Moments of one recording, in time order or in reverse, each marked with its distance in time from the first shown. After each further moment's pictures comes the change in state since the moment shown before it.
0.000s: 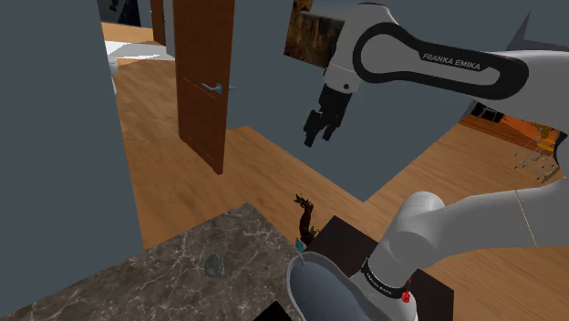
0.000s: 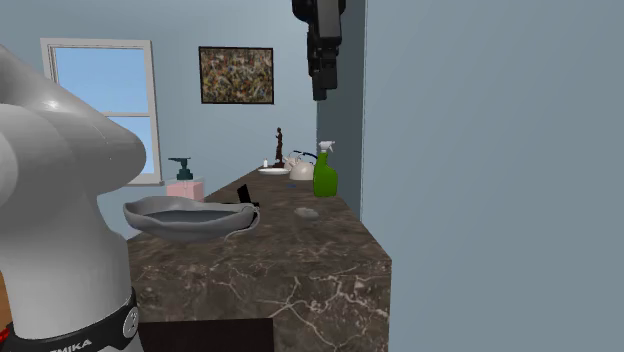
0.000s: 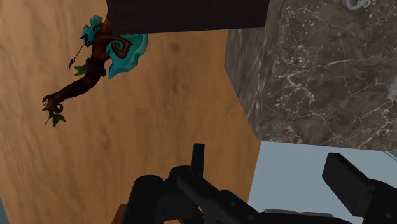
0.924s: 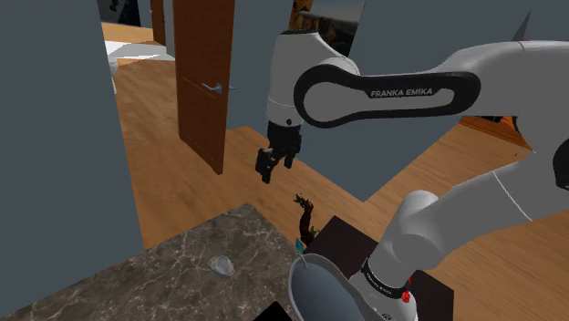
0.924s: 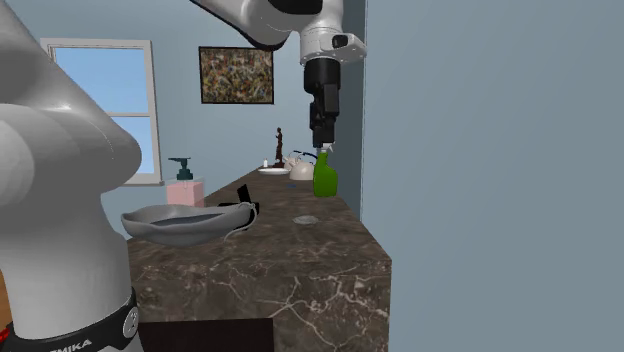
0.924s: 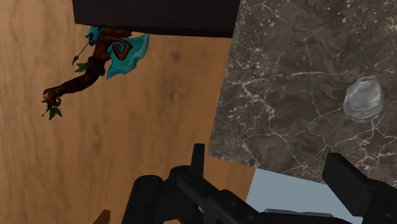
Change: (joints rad) arm 0.079 0.254 0.284 0.033 0.027 0.129 0.218
